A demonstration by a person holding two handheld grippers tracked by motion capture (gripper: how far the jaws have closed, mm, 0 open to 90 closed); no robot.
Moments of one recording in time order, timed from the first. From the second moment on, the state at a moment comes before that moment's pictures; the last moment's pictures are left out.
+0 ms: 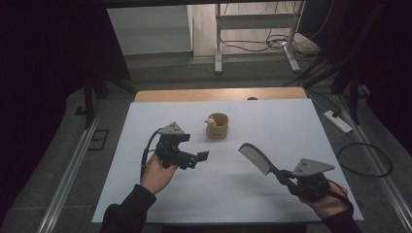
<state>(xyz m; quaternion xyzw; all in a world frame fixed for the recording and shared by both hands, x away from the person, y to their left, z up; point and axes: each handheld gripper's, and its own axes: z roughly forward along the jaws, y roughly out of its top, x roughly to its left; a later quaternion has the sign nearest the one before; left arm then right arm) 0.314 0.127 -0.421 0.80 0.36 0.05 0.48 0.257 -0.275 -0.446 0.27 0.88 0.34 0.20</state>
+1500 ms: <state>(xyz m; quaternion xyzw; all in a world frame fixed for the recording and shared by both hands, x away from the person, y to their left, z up) 0.338 0.091 -0.414 0.81 0.33 -0.02 0.49 0.245 -0.245 -0.445 0.22 0.88 0.36 0.22</state>
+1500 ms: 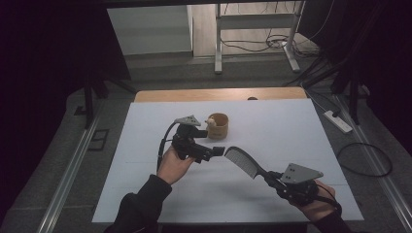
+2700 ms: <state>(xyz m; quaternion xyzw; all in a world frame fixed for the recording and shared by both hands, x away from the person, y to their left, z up) 0.343 0.063 -0.428 0.81 0.32 -0.14 0.48 0.231 -0.225 -0.443 0.16 0.88 0.38 0.25</state>
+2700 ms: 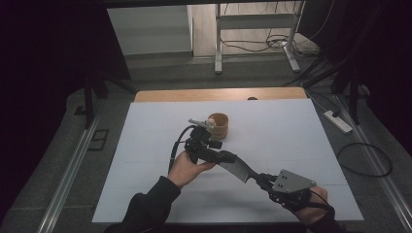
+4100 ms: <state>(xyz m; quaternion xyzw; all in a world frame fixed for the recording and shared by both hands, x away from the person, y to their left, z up) 0.340 0.070 -0.425 0.75 0.33 -0.24 0.52 0.237 -0.225 -0.446 0.17 0.88 0.38 0.25</state>
